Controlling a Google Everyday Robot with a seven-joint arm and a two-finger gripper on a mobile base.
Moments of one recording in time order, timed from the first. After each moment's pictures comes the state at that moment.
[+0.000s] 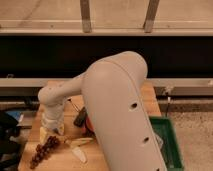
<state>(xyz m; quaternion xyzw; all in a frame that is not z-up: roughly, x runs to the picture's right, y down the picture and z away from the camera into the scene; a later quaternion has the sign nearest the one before) -0.265 0.237 0.729 -0.51 0.08 0.37 0.77</state>
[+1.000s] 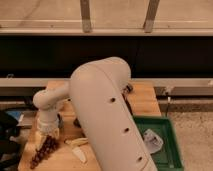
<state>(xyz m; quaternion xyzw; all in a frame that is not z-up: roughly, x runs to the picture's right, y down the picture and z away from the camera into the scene) -0.295 0.271 0.755 -0.54 0.11 0.34 0.76</state>
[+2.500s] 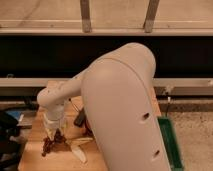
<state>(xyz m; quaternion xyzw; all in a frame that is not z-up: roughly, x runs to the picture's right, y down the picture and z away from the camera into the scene) -0.235 0.217 0.715 -0.44 0.11 0.43 0.78</state>
